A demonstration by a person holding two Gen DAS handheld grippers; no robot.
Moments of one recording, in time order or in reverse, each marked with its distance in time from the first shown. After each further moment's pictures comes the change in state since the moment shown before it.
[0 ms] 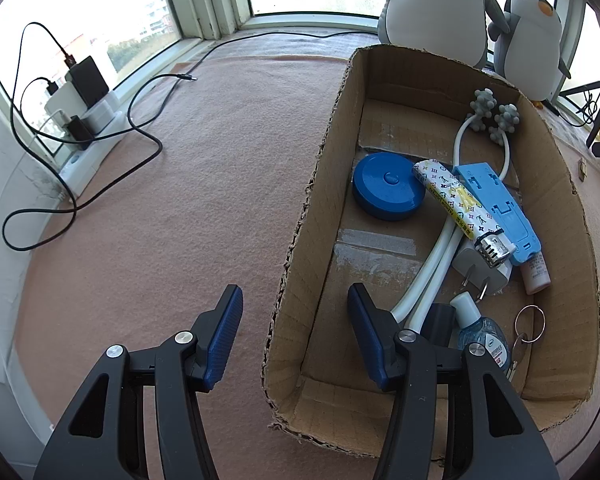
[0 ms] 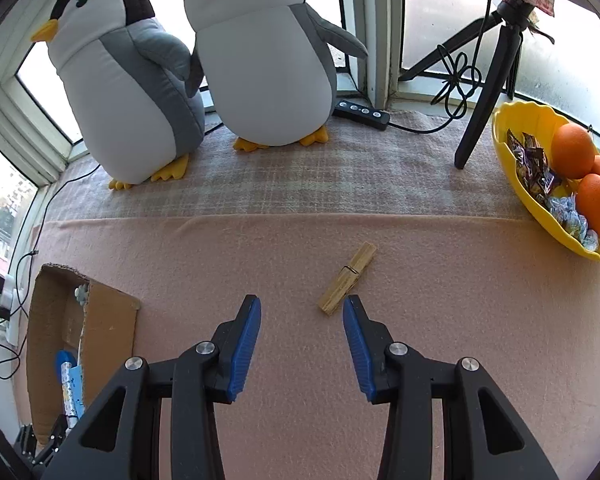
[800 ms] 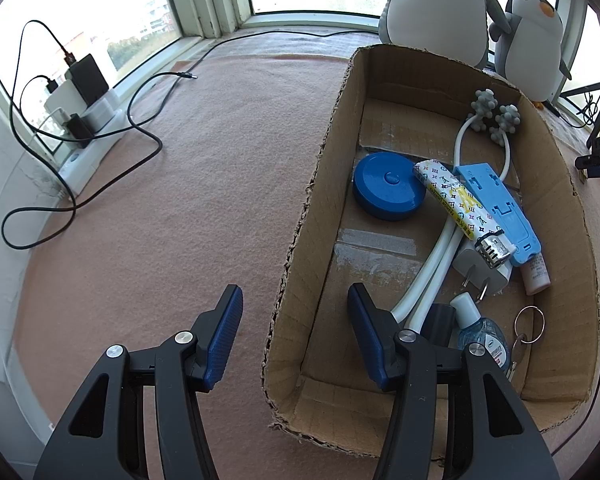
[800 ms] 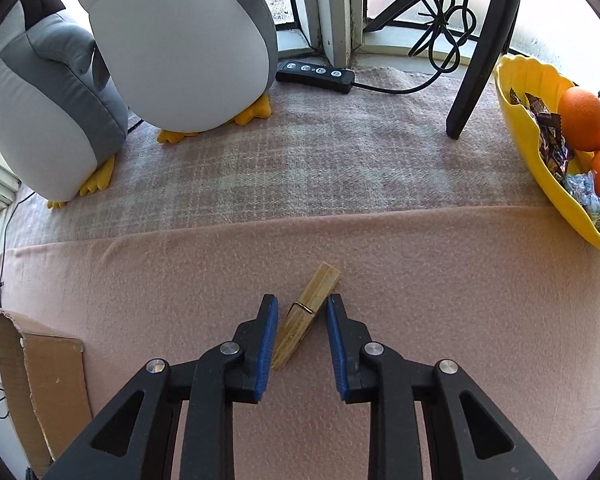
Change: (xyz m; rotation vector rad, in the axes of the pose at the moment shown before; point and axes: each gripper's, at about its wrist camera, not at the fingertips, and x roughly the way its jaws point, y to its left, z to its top) left arm 0.000 0.002 -0.001 -0.004 0.001 -0.003; right arm 0.058 -0.021 0.030 0.074 0.100 -0.076
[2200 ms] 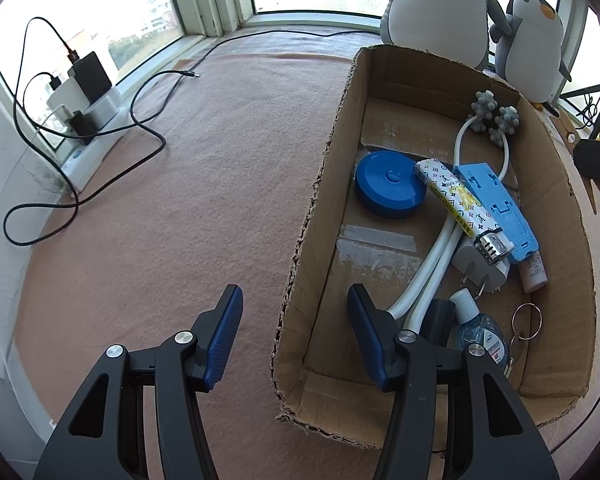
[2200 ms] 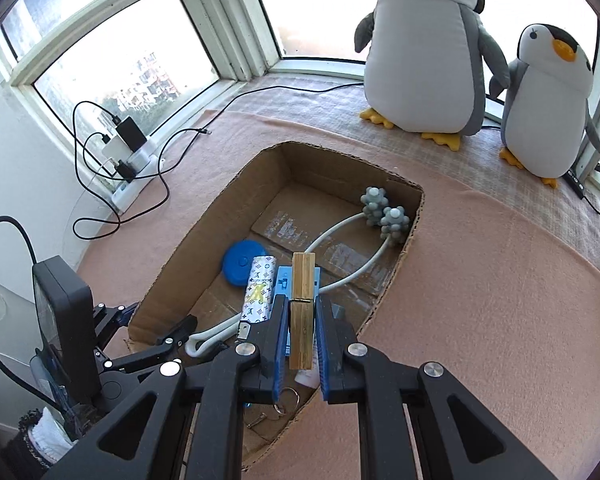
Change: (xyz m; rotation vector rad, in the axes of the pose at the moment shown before) left arm -0.003 0.003 -0.002 -0.004 0.005 0.000; right arm -0.114 0.197 -0.157 -0.579 -0.068 0.370
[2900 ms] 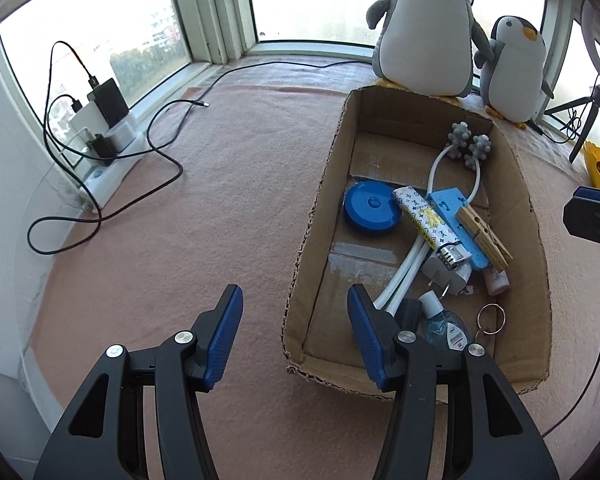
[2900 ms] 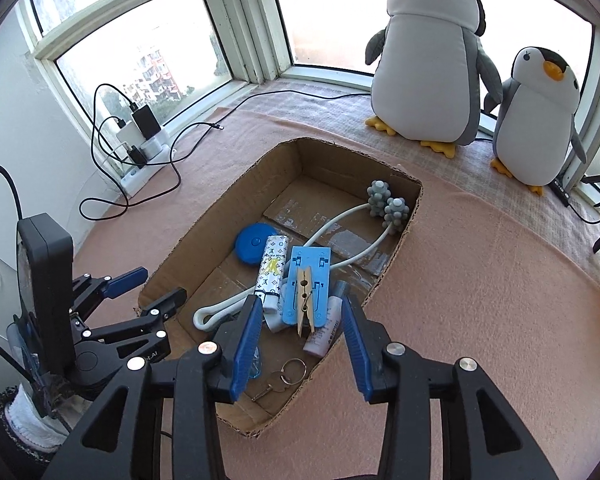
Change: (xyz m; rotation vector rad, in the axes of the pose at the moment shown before) left arm -0.053 -0.002 -0.002 0.000 -0.085 -0.012; right arm -0.030 0.014 -0.027 -0.046 -0.051 -0.046
